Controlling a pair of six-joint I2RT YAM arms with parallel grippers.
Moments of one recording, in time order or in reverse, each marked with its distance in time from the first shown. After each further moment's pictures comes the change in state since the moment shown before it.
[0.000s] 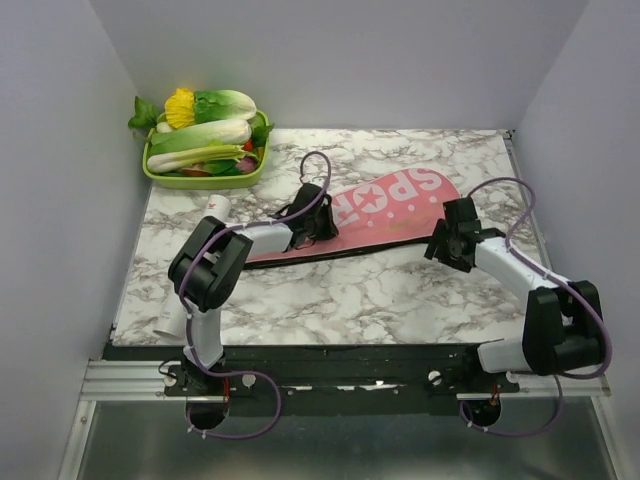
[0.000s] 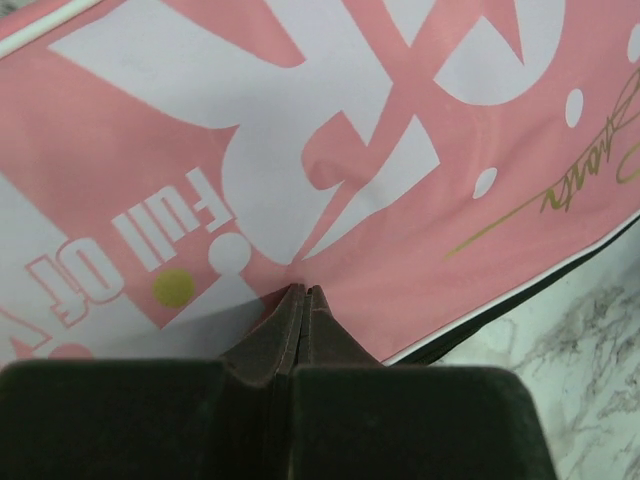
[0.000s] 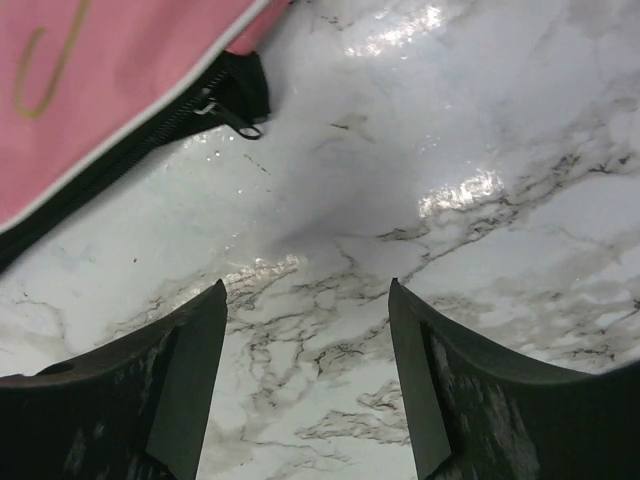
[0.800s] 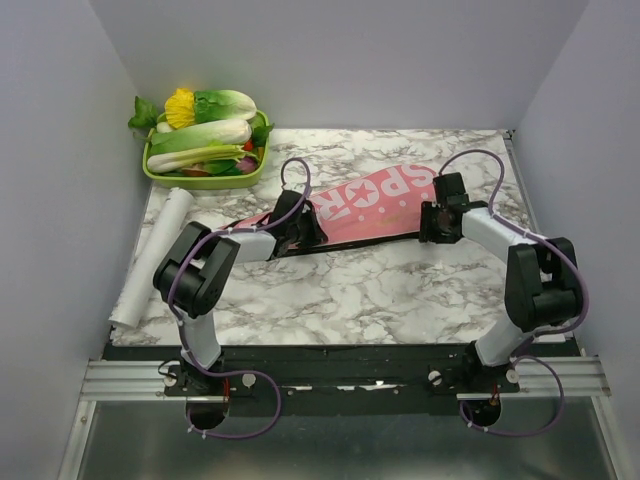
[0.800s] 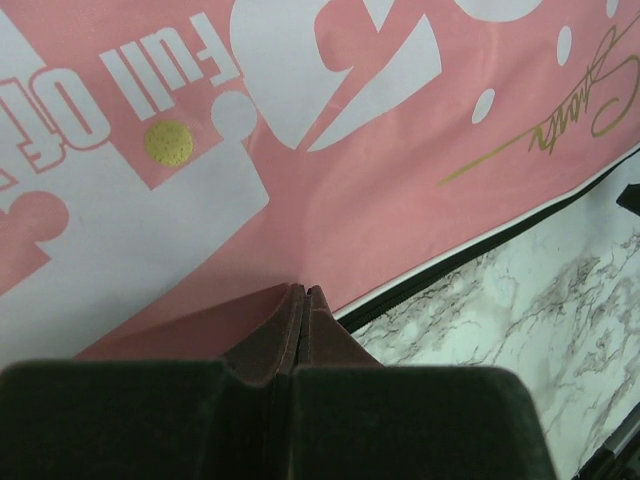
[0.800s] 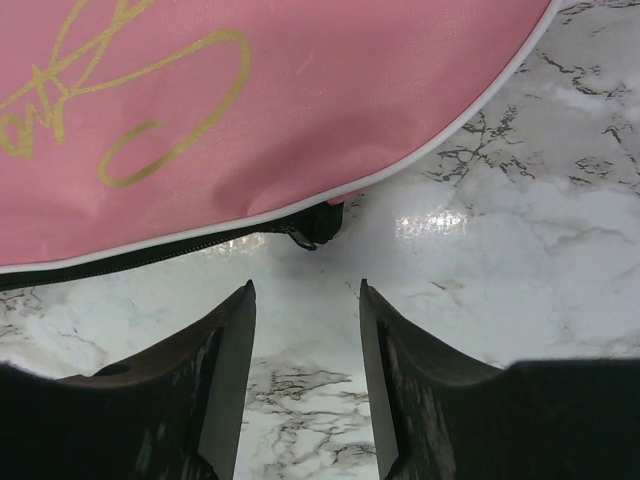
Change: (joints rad) left arm 0.103 -0.075 -0.170 0.126 0.114 -0.056; right arm 0.000 0.286 0.251 0.040 -0.142 -0.302
